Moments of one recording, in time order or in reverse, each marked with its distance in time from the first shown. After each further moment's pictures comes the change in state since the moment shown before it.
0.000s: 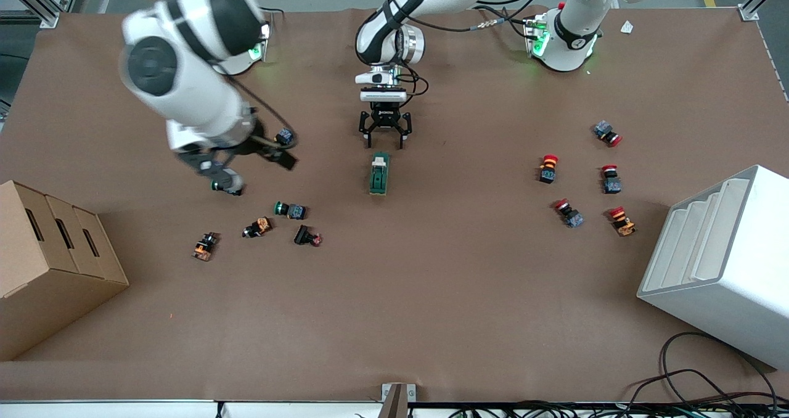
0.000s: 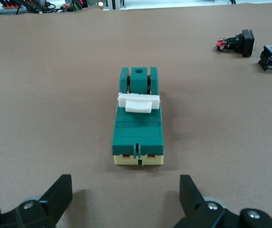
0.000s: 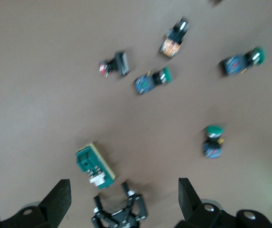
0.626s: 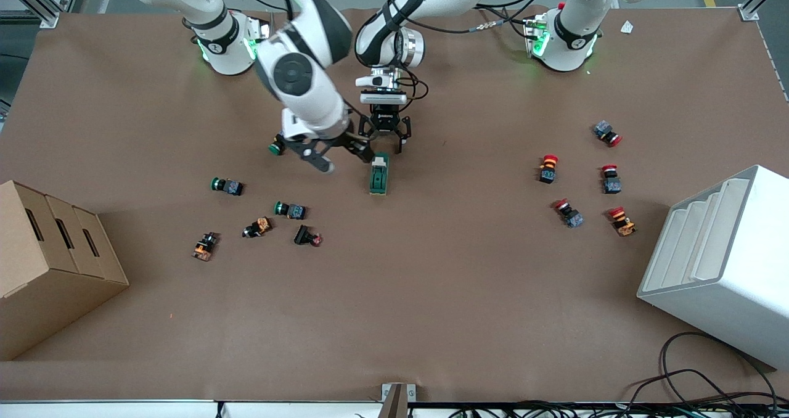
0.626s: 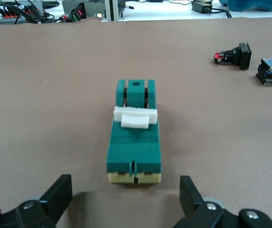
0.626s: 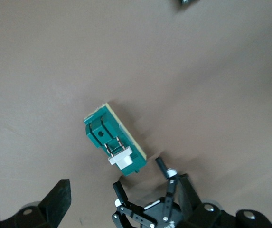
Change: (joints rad) left arm 0.001 0.025 0.012 0.031 0.048 -0.025 -0.022; right arm 0.273 0.148 -0.001 -0.204 0.058 0.433 0.261
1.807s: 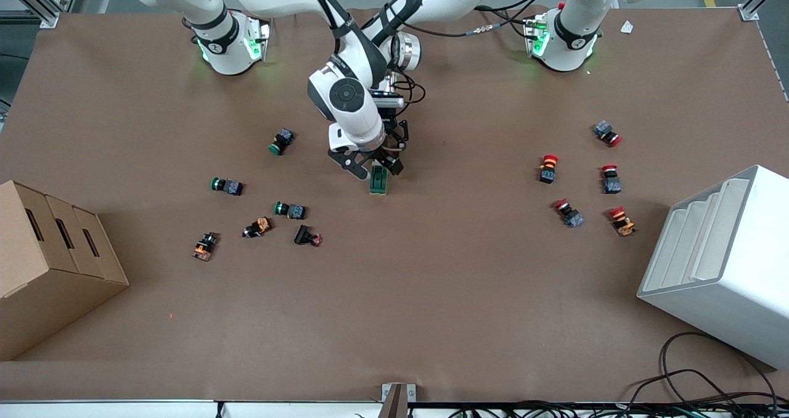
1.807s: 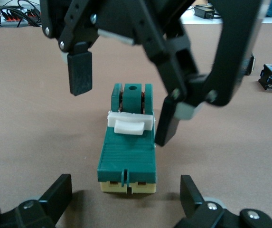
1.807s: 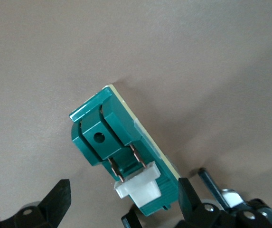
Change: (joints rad) left arm -0.002 0.028 0.000 0.034 0.004 -0.024 -0.001; right arm 0.090 0.233 0.002 0.006 0.010 0.306 0.066
